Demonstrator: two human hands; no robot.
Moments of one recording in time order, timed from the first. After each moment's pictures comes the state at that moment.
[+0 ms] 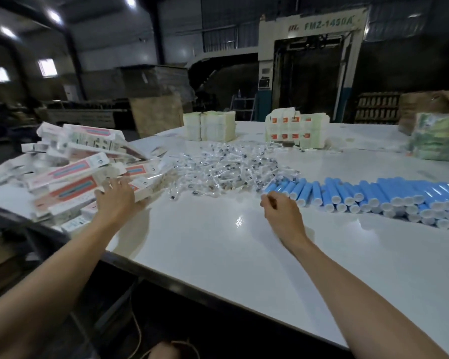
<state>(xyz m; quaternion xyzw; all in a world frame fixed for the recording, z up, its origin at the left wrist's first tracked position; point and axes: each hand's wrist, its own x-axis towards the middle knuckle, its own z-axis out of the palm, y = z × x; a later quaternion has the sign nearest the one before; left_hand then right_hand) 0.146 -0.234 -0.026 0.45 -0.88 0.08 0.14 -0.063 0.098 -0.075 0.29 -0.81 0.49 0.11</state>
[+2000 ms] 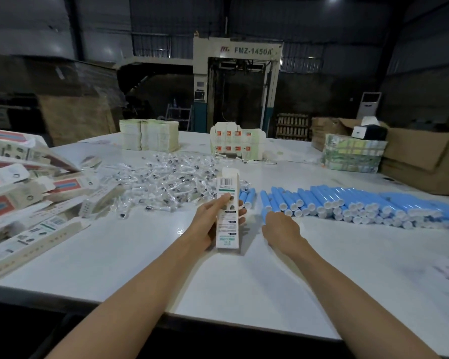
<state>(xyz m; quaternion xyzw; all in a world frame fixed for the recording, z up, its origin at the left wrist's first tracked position) -0.018 -0.031 -0.065 -0.01 -0.46 -0.88 0.06 -0.070 0.159 -0.048 0.13 -0.99 0.08 0.08</state>
